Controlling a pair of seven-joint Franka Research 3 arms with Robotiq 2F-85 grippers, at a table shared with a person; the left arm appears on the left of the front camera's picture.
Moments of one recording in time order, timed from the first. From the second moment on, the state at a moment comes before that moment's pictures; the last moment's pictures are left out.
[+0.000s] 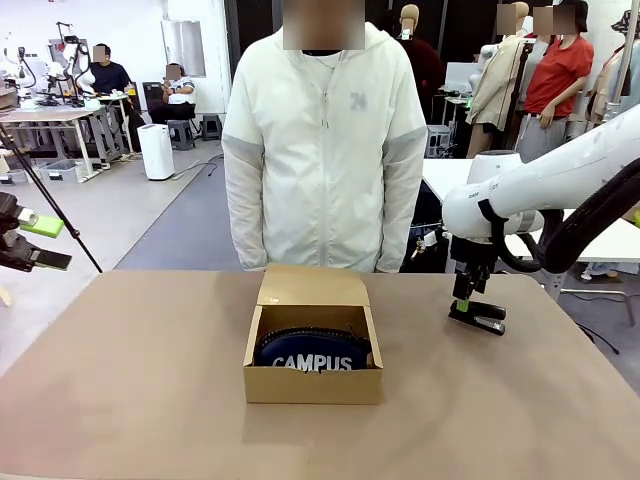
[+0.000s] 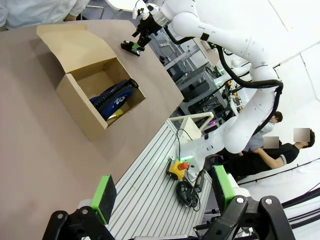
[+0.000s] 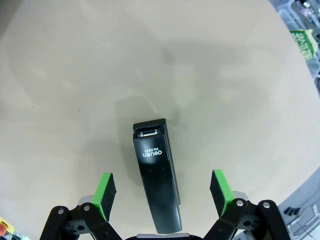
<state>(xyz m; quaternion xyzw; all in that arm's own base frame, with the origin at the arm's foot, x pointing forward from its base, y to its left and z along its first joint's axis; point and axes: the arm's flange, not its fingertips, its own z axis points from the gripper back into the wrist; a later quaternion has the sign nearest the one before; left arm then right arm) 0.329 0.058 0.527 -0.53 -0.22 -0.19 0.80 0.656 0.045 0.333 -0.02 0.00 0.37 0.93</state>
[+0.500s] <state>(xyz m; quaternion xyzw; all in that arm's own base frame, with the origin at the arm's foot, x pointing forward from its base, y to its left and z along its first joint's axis) 0.329 0.058 0.527 -0.53 -0.22 -0.19 0.80 0.652 0.040 0.303 -0.01 0.04 0.38 0.92</state>
